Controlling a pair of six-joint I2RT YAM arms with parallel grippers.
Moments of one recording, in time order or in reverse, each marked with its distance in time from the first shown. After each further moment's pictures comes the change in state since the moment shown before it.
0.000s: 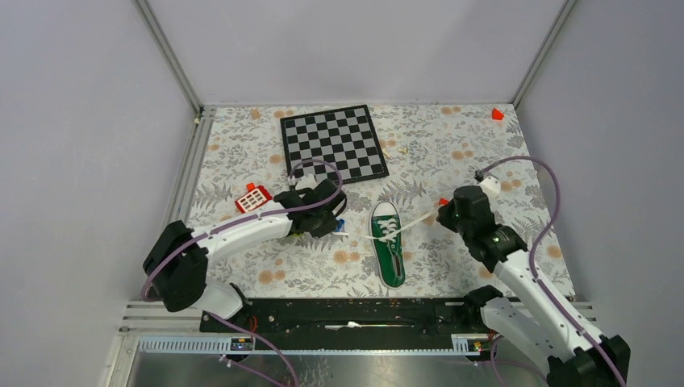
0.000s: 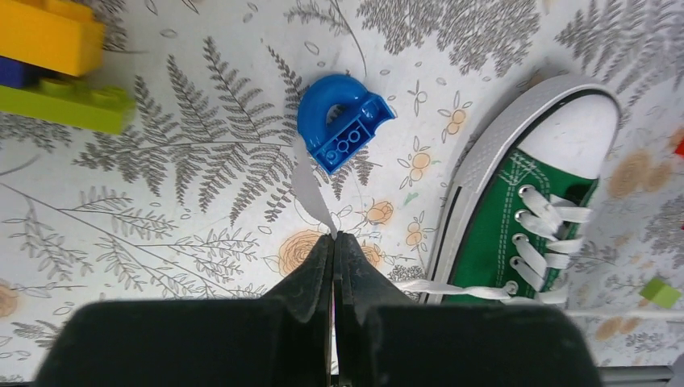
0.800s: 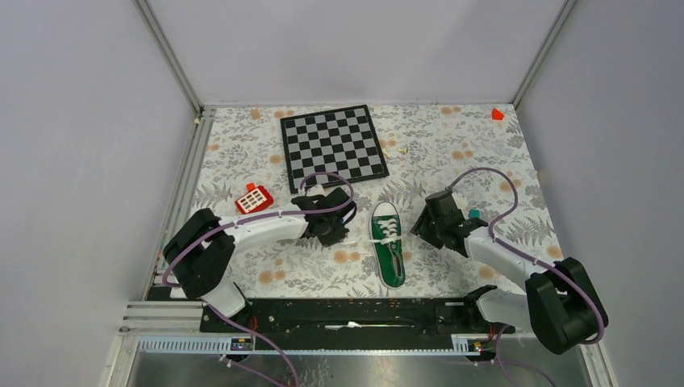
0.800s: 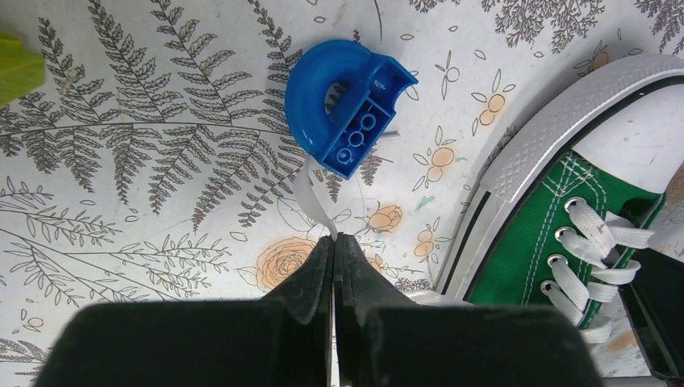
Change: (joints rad) left arm -0.024 0.104 -0.024 0.074 0.053 -0.080; right arm 0.035 0.355 -0.101 0.179 -0.153 0.118
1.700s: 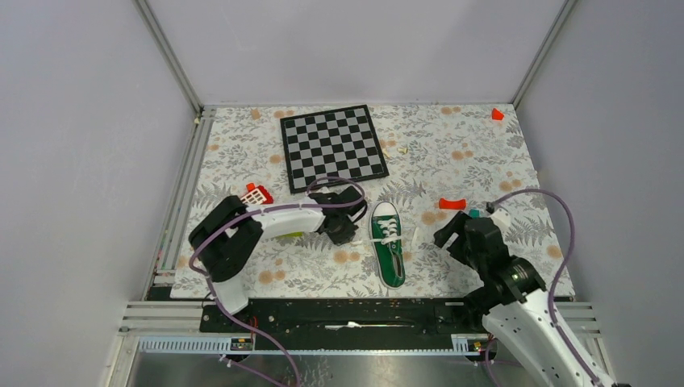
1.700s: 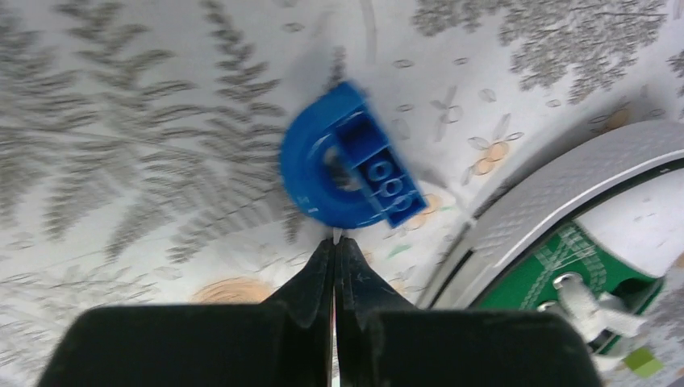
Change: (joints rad) left arm 0.000 0.206 0.126 0.019 0.042 -0.154; right arm 0.000 -0.770 0.018 -0.532 0.150 -0.030
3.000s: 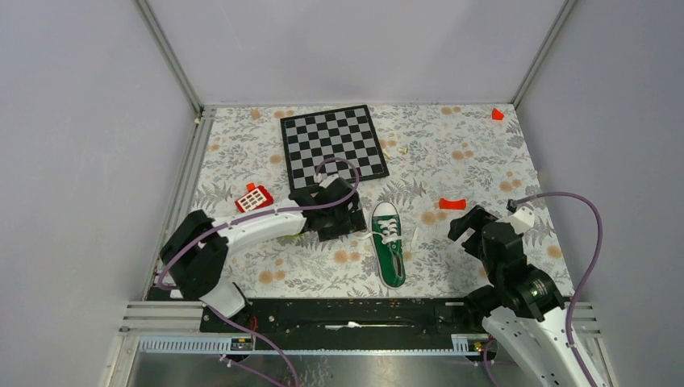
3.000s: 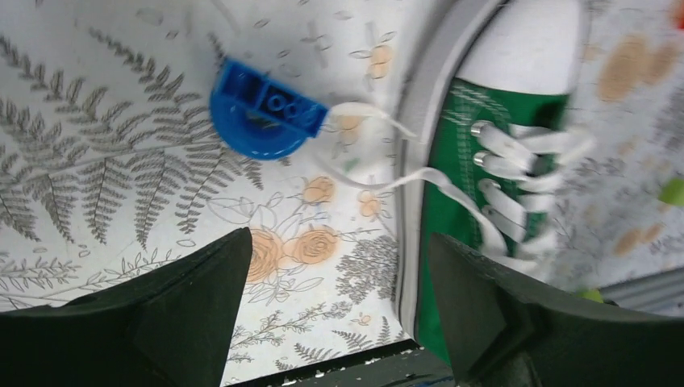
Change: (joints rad) left arm 0.014 -0.256 -0.051 0.067 0.072 0.471; right arm 0.000 -0.082 0.092 -0.023 0.159 -0.105
